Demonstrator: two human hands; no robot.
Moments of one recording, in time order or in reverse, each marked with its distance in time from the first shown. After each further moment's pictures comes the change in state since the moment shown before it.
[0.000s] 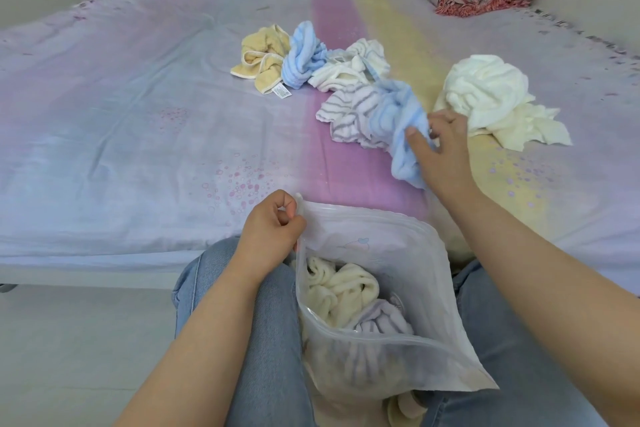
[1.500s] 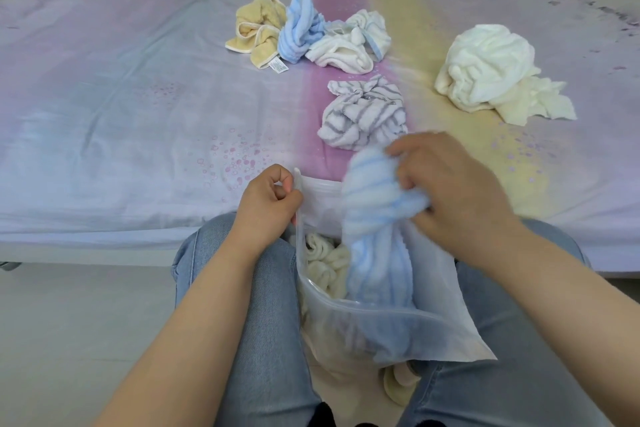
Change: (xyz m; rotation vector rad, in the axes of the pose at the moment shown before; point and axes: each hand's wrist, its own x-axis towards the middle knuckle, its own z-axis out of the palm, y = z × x) left_hand -0.001 0.000 0.003 -0.034 0.009 -0.010; right_hand -0.086 -0.095 -0.057 -0.361 -0.406 -0.595
